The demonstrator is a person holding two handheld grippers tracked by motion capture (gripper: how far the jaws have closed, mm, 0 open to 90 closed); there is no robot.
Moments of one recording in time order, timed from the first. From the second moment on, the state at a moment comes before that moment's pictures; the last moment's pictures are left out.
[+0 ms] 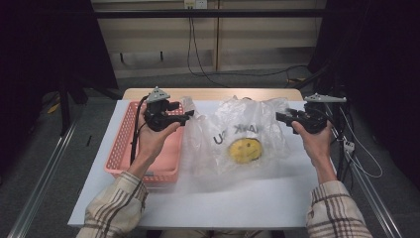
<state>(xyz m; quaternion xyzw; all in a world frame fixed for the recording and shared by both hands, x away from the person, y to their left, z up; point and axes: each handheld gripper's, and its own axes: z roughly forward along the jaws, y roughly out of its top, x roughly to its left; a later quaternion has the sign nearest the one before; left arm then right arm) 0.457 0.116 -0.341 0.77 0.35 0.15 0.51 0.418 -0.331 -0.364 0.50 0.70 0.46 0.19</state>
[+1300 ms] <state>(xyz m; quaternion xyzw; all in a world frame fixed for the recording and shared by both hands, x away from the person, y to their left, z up) 0.404 0.168 -0.325 0.78 0.33 0.20 0.50 0.369 -0.318 -0.357 0.49 0.71 0.46 0.22</state>
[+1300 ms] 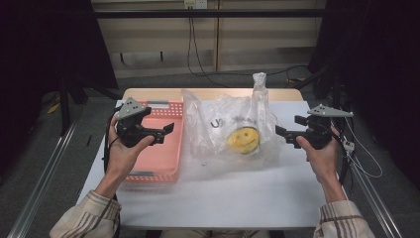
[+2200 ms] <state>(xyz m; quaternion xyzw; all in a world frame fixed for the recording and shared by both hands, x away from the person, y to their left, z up) 0.317 0.197 -0.387 0.77 0.36 0.18 0.50 0.294 -0.299 -0.399 0.51 0.71 0.43 0.24</state>
